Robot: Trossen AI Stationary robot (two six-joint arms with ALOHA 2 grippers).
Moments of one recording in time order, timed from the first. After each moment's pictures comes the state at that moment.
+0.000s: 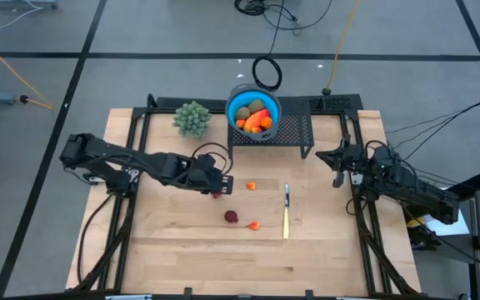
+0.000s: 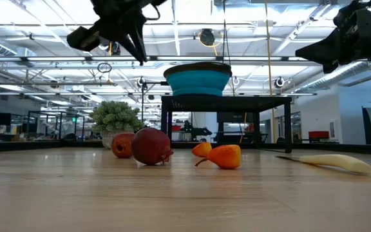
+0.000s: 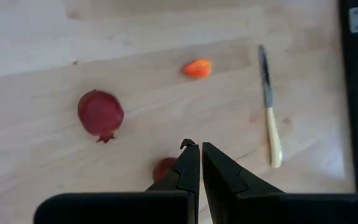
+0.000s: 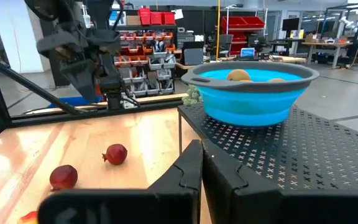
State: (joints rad) left arm -0.16 1.52 1.26 -0.75 -0.22 -1.48; right arm -0.38 0.00 0.19 -0.16 -0.11 0.04
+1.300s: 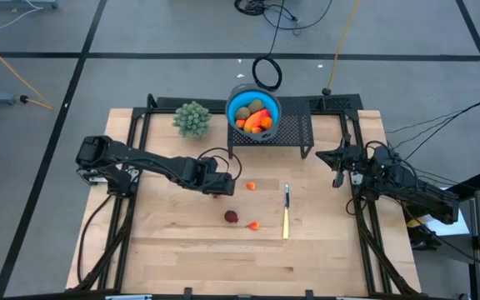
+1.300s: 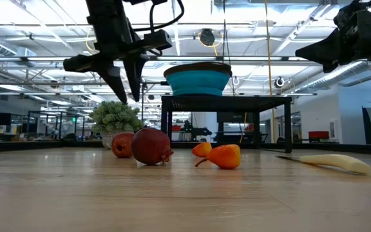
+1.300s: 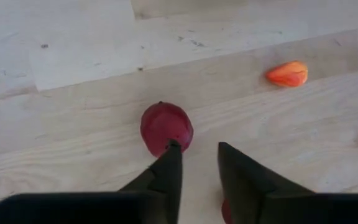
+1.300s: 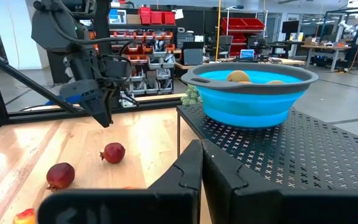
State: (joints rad) left arm -0.12 1.68 1.26 -0.87 -0.23 -1.47; right arm -0.38 0.00 0.19 -0.16 -0.11 0.01
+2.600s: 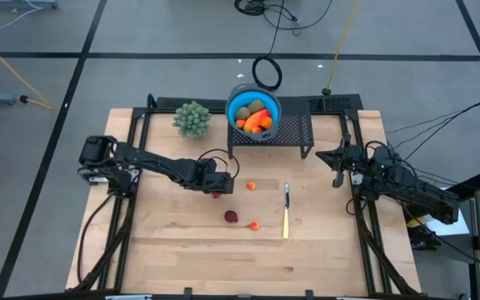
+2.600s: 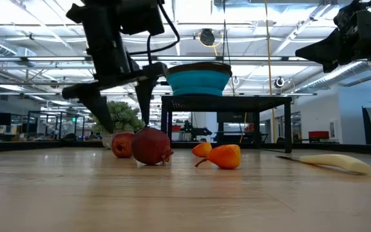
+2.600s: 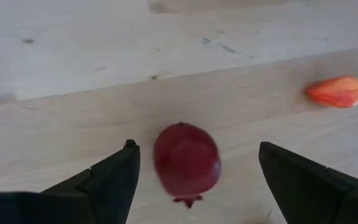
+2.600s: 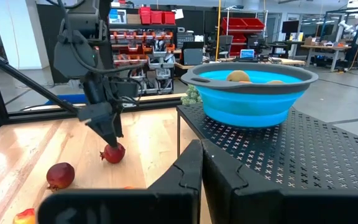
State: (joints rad) left arm -0.07 1.70 1.09 -0.67 -0.23 -1.47; right arm -0.38 0.00 0.19 -0.16 -0.11 0.01
